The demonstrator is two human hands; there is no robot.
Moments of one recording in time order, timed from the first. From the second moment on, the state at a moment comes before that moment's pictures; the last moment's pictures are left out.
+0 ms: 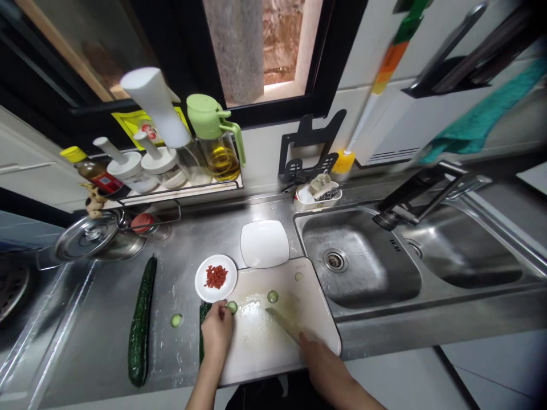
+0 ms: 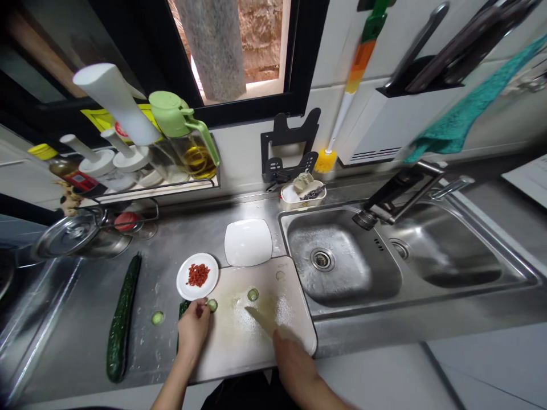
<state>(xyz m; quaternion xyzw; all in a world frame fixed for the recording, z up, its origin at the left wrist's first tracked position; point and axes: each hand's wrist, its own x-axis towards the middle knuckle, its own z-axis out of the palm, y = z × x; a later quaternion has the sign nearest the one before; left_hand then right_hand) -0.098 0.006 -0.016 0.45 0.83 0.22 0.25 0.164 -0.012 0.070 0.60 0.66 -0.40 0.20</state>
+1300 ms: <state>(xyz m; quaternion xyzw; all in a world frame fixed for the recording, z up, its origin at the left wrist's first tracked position) -0.028 0.045 -0.013 0.53 0.73 0.20 0.39 0.165 -0.013 0.080 0.60 0.67 -0.39 0.22</state>
